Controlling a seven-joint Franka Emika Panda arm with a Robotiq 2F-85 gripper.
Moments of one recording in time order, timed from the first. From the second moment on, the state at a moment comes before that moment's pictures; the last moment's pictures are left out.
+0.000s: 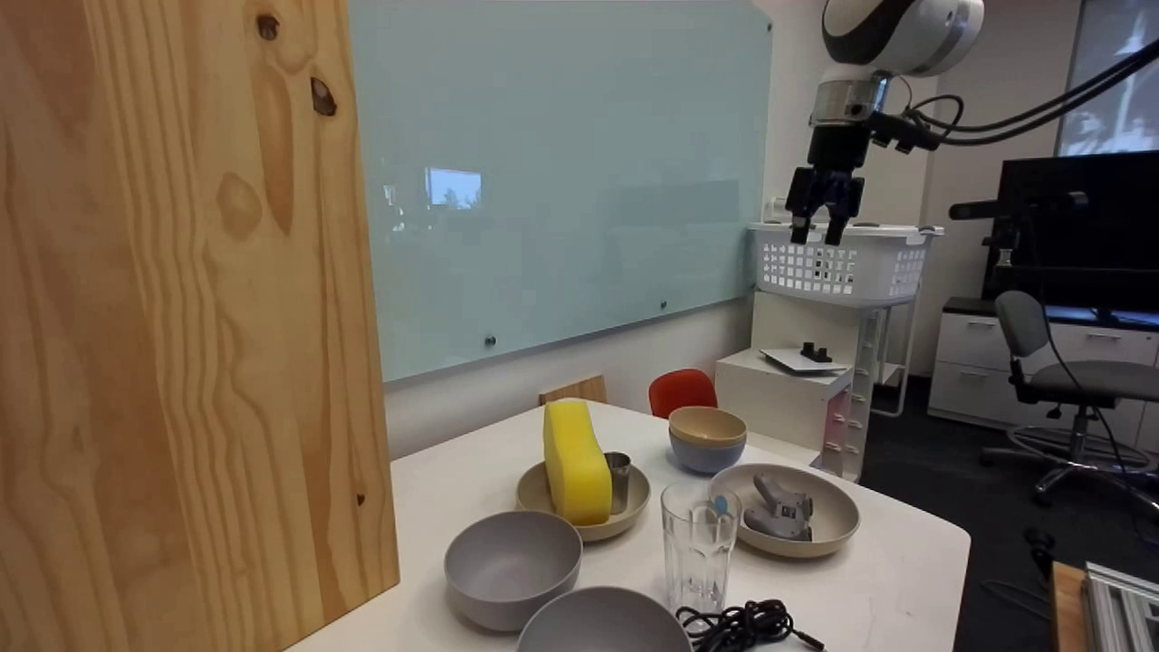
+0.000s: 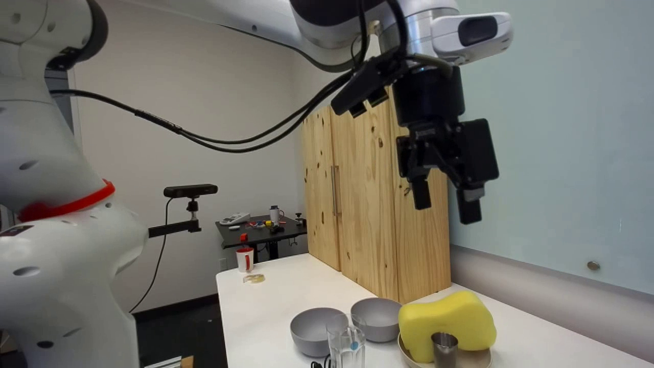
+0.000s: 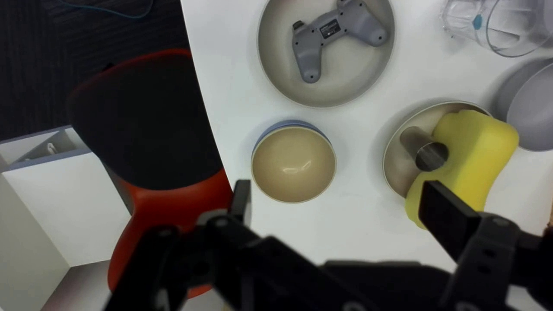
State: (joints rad) arm -0.20 -0.34 -0.34 -2.19 -0.07 2.02 -0.27
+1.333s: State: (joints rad) arm -0.20 0.13 -0.24 -1.94 -0.02 2.01 -0.47
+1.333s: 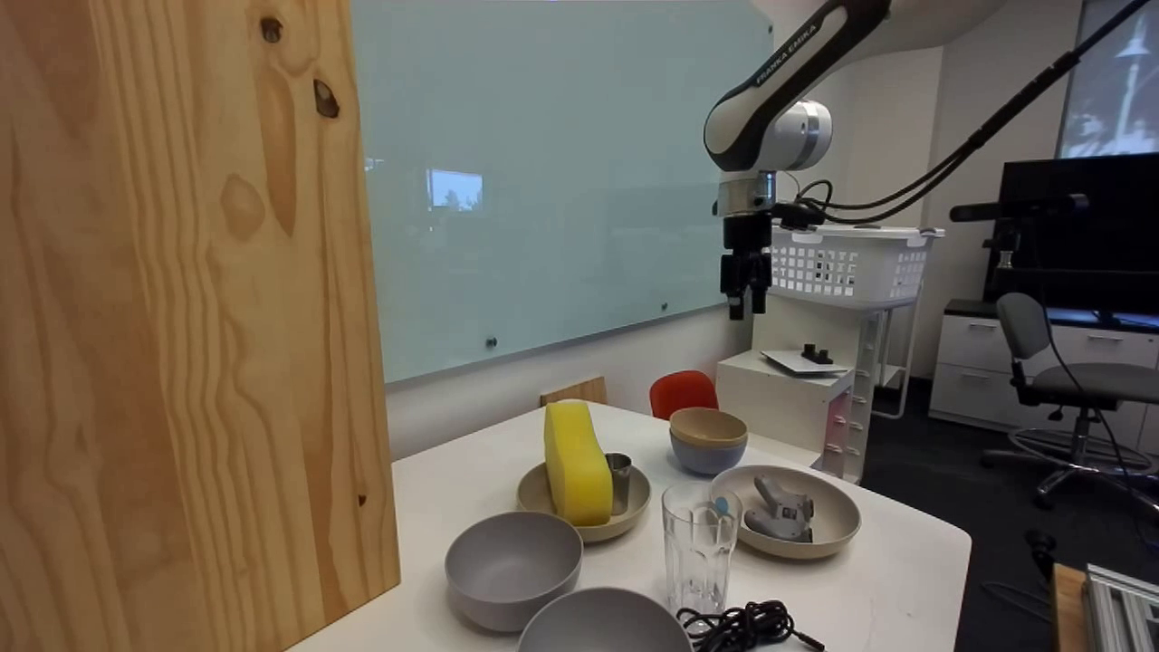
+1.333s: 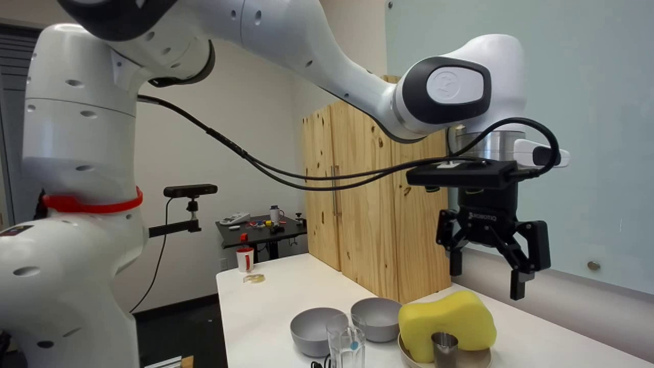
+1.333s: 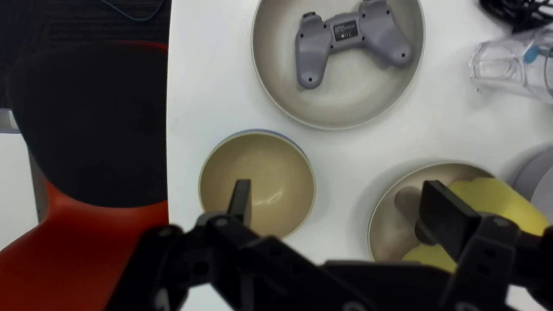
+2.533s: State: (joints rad) arm -0.24 0.20 -0.21 -1.95 -0.14 2.19 -0.82
